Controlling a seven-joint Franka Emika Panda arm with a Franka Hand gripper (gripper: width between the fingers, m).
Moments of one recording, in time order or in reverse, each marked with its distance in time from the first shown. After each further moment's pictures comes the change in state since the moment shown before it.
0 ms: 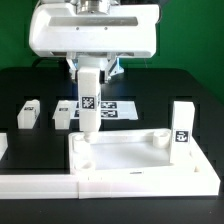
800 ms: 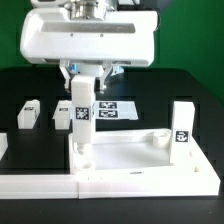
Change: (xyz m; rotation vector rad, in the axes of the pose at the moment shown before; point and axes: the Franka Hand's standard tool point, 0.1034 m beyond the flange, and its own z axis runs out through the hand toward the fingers) arm 0.018 -0.001 0.027 -0.003 -0.026 -0.024
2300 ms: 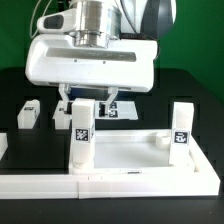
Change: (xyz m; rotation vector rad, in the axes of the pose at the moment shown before) arm -0.022 0.003 0.024 -0.024 0.010 -0.022
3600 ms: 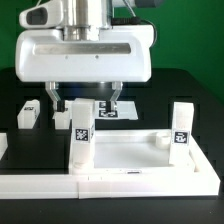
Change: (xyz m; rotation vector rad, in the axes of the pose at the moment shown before) arm 0.010 0.004 0.004 0.074 -0.393 0.040
